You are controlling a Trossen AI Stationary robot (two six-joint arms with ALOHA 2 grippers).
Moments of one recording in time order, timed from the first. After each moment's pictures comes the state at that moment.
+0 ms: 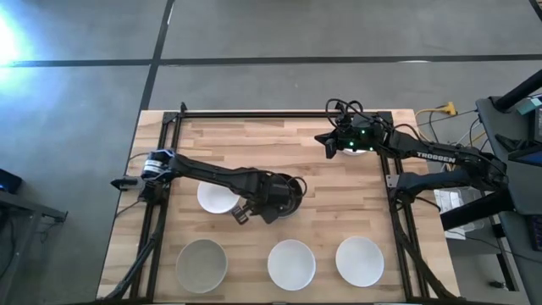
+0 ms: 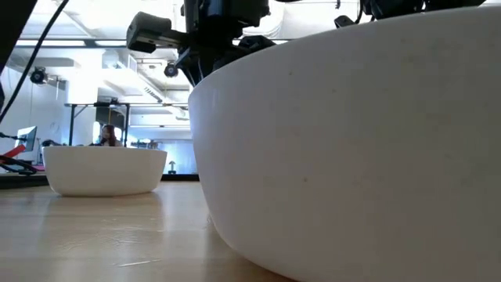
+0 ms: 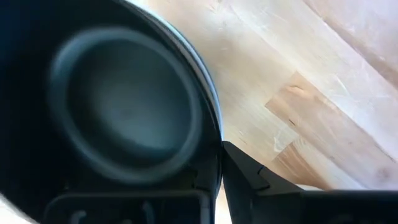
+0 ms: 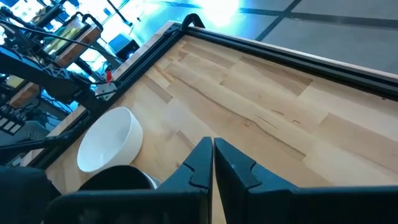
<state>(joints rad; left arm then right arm) -0.16 1.96 1.74 -1.18 -0.04 0.74 -0.43 1.05 0.69 -0.07 -0.08 0.52</state>
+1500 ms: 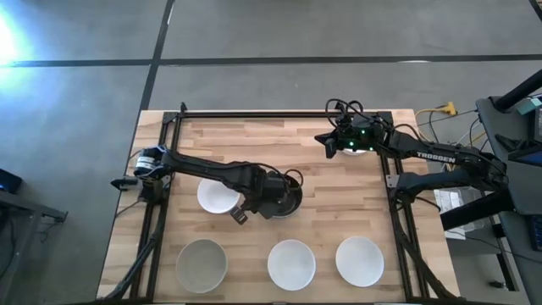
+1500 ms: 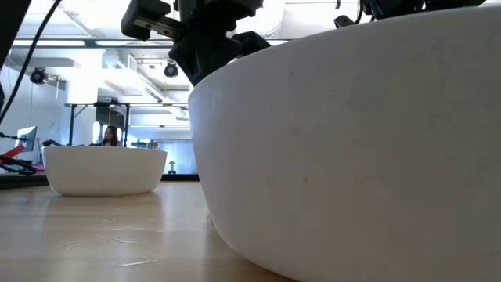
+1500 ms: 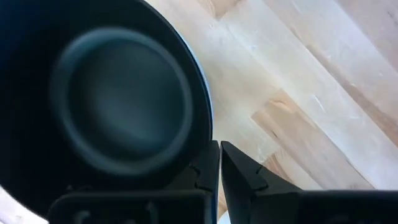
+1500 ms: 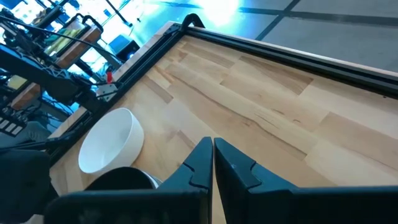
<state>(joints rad) -0.13 1.89 1.68 -1.13 0.05 0.67 -0.43 1.05 0.69 -0.07 -0.08 0.53</state>
